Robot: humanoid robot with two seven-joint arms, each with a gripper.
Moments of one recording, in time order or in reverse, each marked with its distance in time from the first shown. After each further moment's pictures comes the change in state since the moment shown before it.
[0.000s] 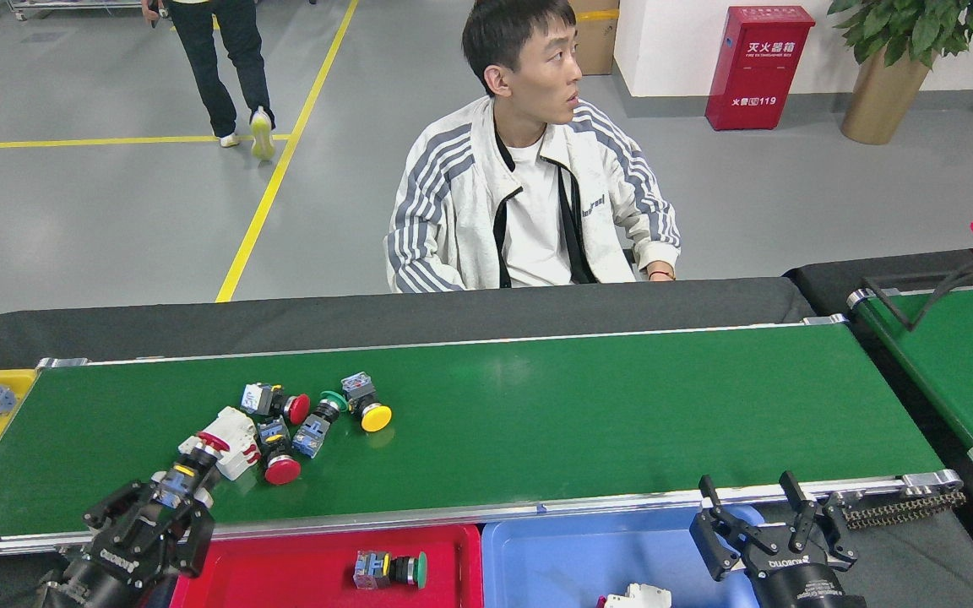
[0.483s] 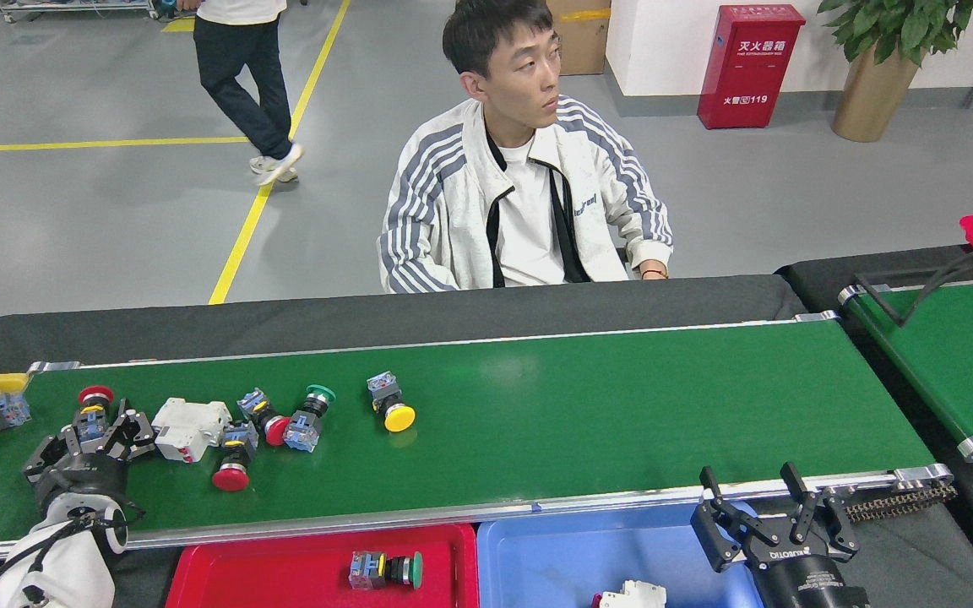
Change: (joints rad) left arm -0.574 0.013 -0.003 0.828 -0.167 0.551 0.034; right arm -0.001 0.000 -0.001 0.000 0.000 0.000 0.000
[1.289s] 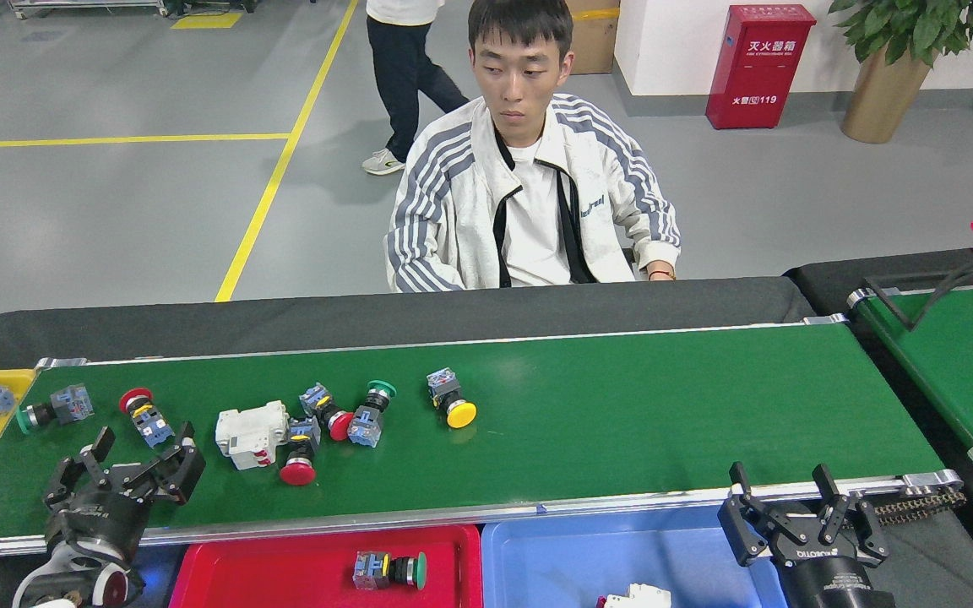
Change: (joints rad) left arm 0.149 -0.092 0.073 -0.317 -0.020 -0.076 -0.223; right arm -0.018 0.017 -0.076 0.000 -0.001 0.004 -0.001
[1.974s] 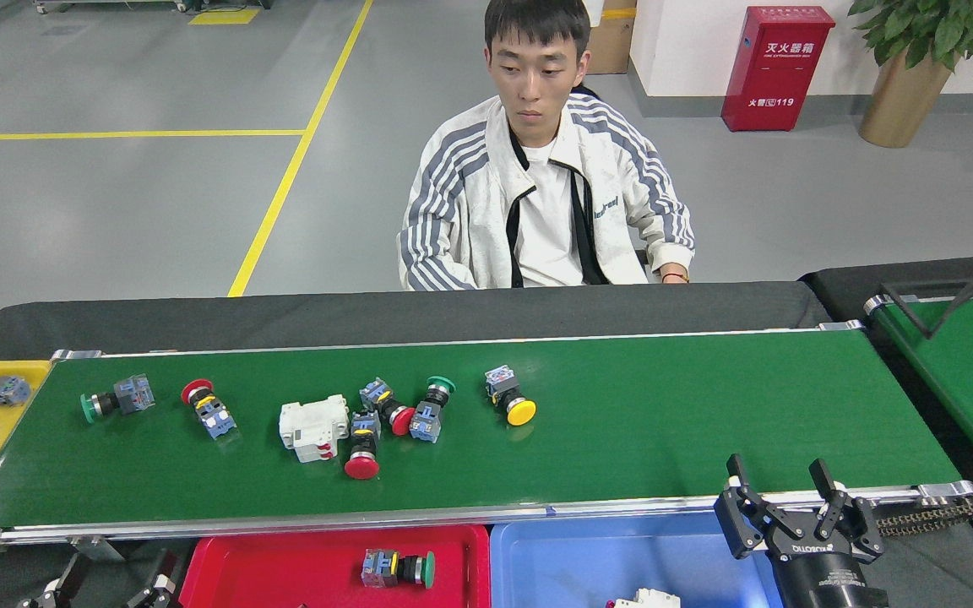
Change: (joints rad) left arm 0.449 -0.118 0.153 -0.538 0.185 -0.207 0.005; right arm -0.003 0.020 -0.010 0.001 0.000 -0.001 -0.014
